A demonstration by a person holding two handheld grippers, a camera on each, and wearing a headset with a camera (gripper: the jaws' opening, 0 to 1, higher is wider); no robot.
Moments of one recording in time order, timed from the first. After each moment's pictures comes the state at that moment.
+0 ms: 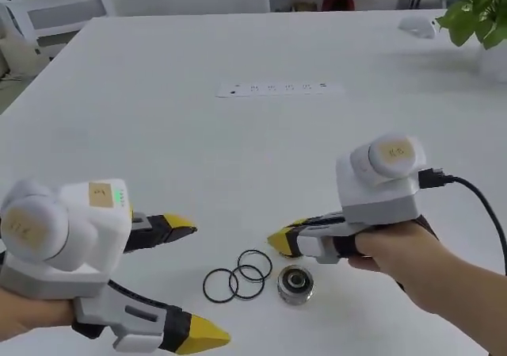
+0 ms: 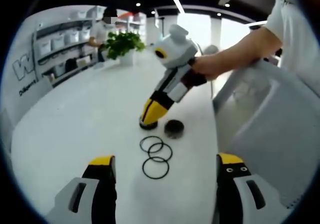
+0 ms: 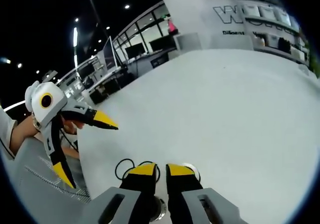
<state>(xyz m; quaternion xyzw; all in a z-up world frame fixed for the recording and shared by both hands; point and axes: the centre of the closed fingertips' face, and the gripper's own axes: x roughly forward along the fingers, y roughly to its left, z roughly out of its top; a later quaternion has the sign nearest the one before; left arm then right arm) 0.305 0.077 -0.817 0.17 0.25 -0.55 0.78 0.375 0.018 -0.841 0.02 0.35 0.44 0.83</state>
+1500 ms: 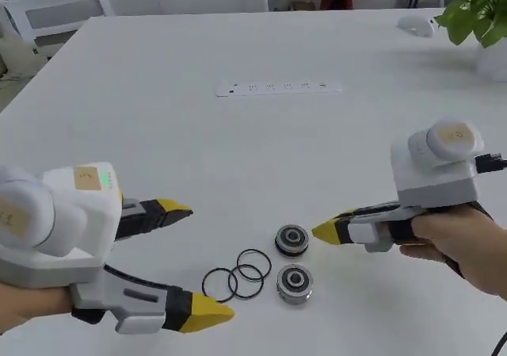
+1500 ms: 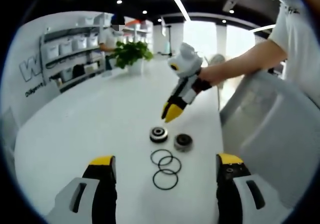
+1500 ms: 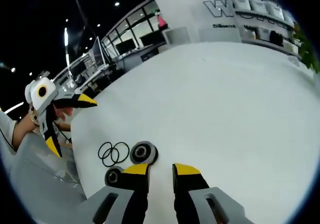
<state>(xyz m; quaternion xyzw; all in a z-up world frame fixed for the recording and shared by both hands) 0.324 0.072 -0.788 0.15 0.21 -0.53 0.81 0.377 -0.047 -0.852 0.01 0.39 0.41 0.82</state>
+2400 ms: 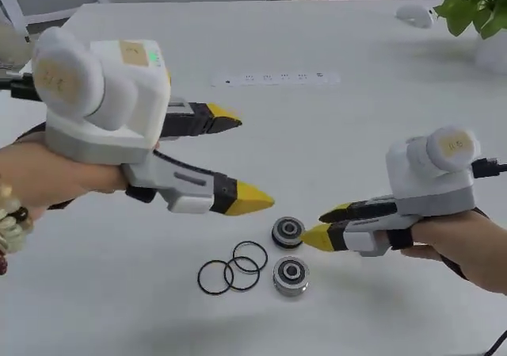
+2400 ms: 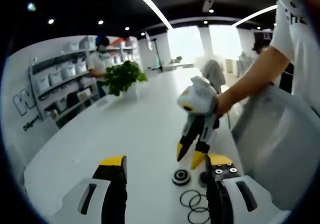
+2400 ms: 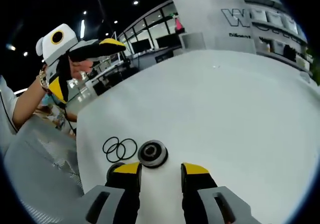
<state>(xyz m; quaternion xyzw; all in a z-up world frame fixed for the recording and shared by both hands) 0.381 0.014 -0.728 0.20 0.13 -0.56 0.79 0.372 -0.032 -0.854 -0.03 0.35 0.46 0.81</state>
